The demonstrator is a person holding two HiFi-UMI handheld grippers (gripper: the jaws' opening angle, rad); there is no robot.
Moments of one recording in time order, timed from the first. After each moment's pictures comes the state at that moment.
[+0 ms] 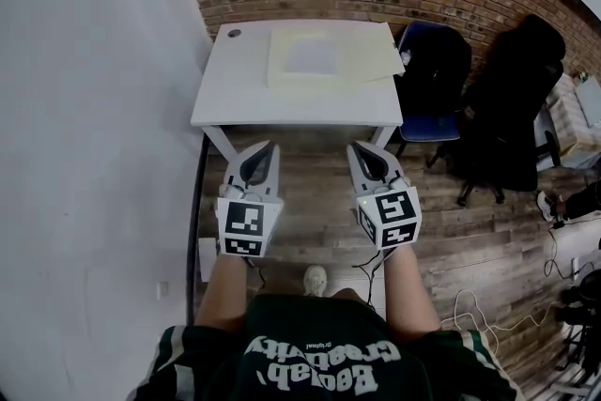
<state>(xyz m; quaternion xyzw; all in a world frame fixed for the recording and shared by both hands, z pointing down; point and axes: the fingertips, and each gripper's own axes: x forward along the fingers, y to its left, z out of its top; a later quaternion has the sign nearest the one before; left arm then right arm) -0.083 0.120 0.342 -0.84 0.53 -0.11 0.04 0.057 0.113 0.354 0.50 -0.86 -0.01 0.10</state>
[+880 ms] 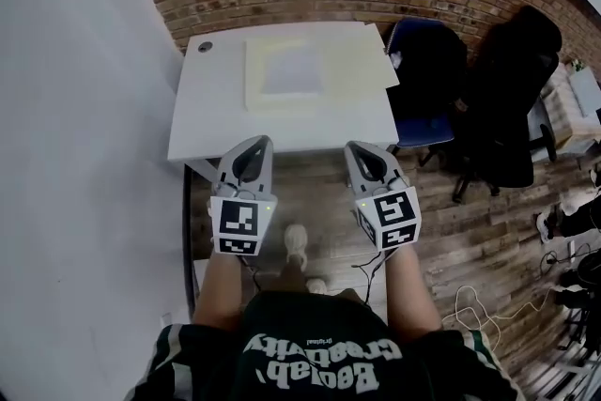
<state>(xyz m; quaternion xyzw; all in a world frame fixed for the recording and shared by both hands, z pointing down) -0.070 -0.030 0.354 -0.86 0.49 -0.12 0.05 0.074 -0.015 0.373 0.52 -0.84 0.00 0.13</state>
